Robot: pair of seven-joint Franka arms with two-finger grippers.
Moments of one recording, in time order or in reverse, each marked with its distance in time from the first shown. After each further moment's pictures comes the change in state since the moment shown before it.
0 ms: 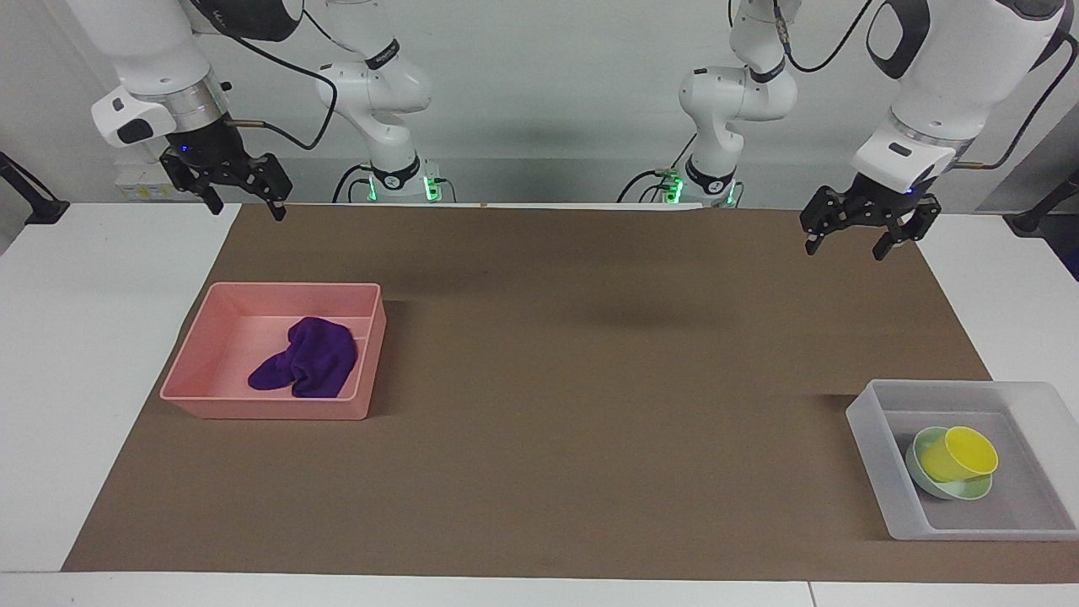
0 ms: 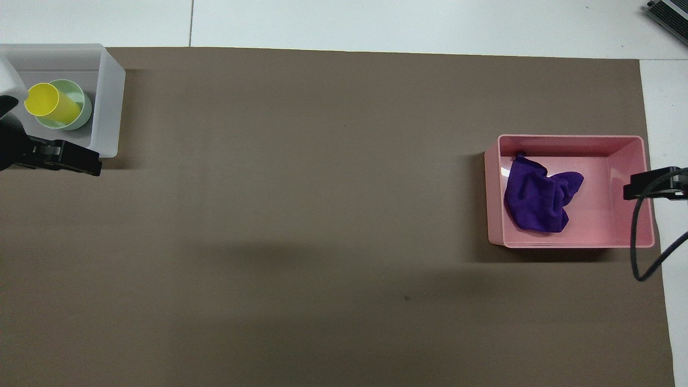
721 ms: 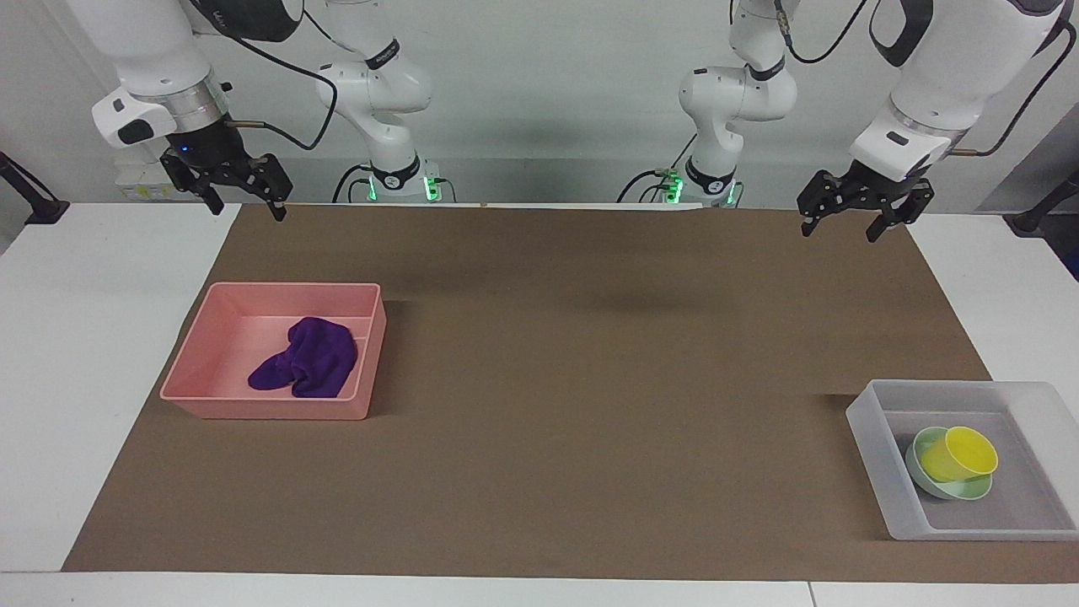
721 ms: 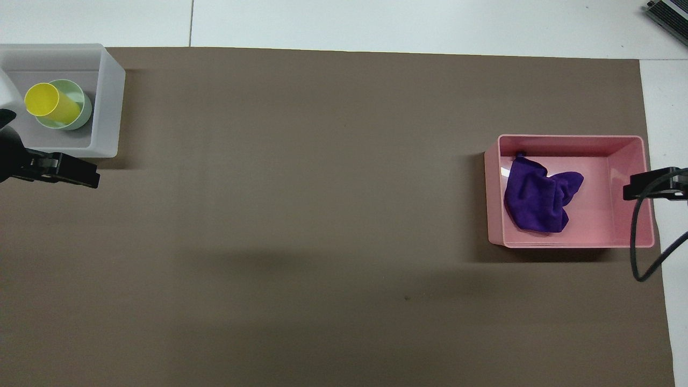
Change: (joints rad) left arm 0.000 -0.025 0.005 -0.044 -0.001 -0.003 0.000; right arm 0.000 -0.001 0.000 -0.002 0.000 0.000 0.000
